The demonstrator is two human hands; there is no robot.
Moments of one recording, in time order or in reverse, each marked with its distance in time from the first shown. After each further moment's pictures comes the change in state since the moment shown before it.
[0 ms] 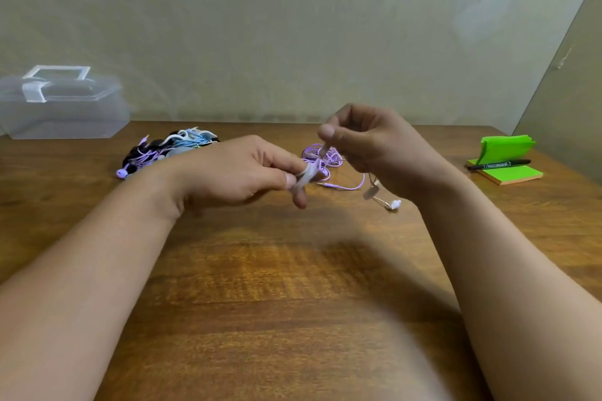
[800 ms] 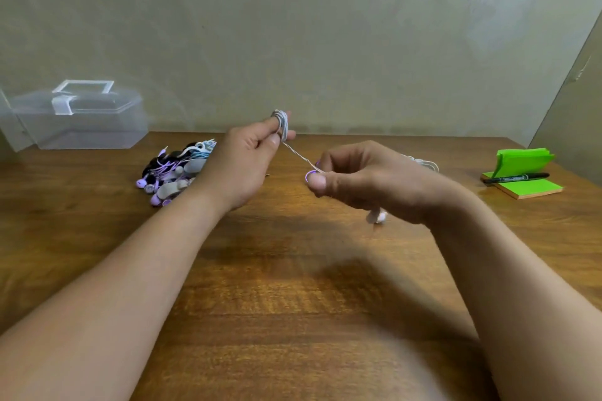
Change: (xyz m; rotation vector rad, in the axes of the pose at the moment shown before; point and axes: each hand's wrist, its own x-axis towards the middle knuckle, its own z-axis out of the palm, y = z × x) left_hand 0.024 -0.038 0.004 -0.102 0.701 -0.005; right_hand -0.009 -0.011 0.010 -0.125 -0.414 0.048
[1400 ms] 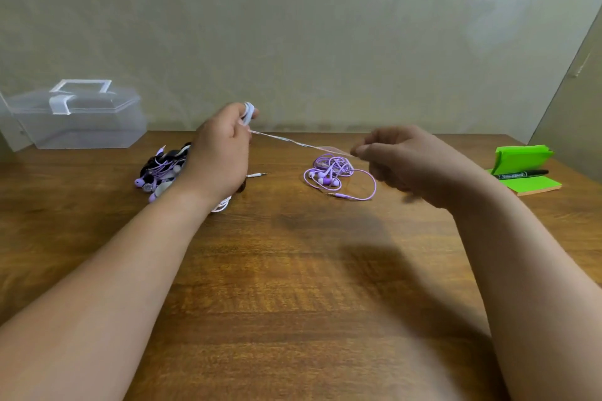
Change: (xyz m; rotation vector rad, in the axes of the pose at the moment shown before) left_hand 0.005 0.000 -0.013 0.123 0.262 -0.029; right_hand -0.006 0.019 -0.037 -0.152 0.423 0.296
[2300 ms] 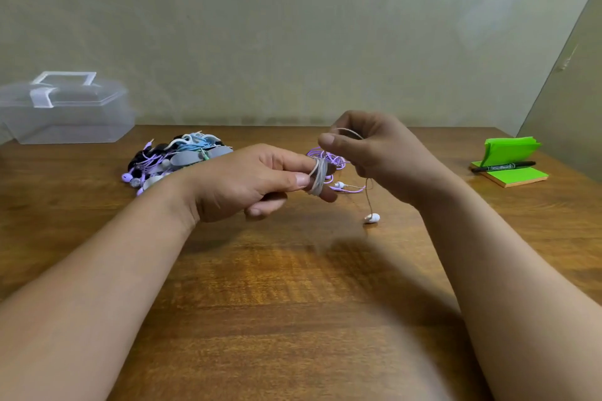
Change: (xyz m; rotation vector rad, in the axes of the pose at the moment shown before) left_hand -0.026 0.029 -0.002 -0.341 -1.048 -0.016; right_hand 0.001 -0.008 0.028 0.159 0.040 -0.288
